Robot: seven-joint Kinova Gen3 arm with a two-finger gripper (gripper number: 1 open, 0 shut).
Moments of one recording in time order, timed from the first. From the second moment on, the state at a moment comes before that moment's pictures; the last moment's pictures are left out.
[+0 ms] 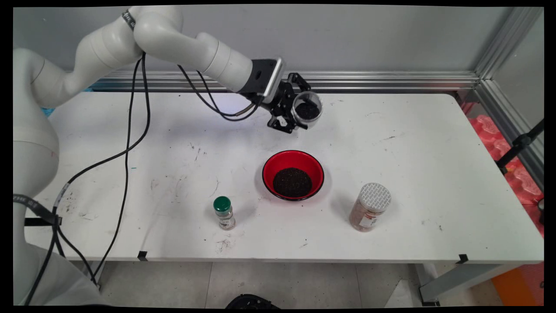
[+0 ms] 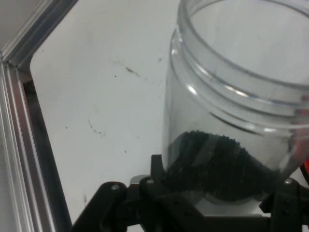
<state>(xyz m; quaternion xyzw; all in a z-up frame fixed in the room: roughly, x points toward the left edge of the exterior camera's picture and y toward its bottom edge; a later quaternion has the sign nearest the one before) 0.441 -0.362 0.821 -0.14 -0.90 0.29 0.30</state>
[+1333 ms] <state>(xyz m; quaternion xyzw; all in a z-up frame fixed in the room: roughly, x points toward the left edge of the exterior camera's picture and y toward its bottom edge) 0.433 -0.336 0.814 -0.39 -0.82 0.39 0.13</state>
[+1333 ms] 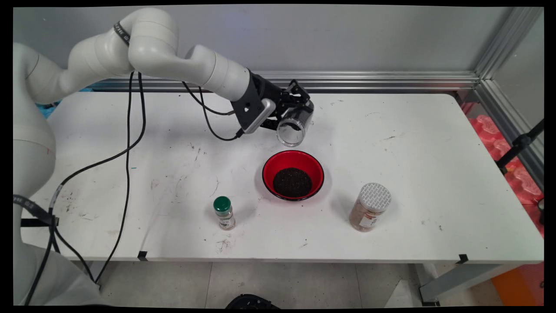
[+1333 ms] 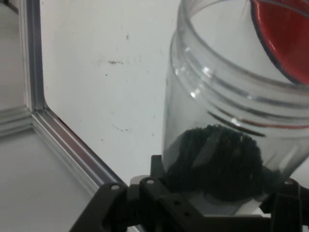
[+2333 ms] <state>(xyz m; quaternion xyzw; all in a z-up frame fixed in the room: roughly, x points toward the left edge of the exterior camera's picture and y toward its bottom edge) 0.417 -0.319 0.821 -0.51 -0.73 0.45 0.03</state>
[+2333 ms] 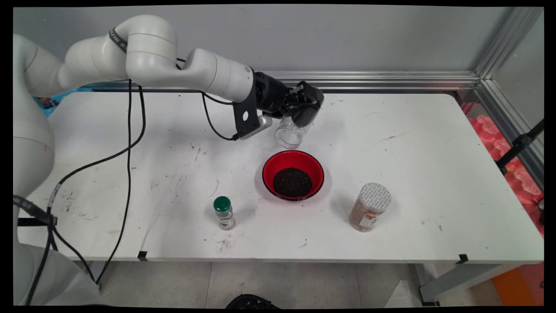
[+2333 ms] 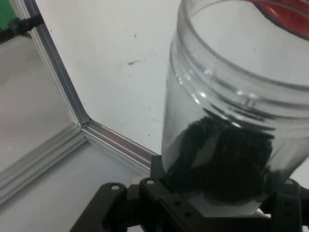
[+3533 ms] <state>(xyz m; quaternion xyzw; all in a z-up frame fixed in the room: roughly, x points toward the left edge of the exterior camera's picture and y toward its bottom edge) 0.406 -0.305 0.826 -0.59 -0.64 0.49 -0.03</state>
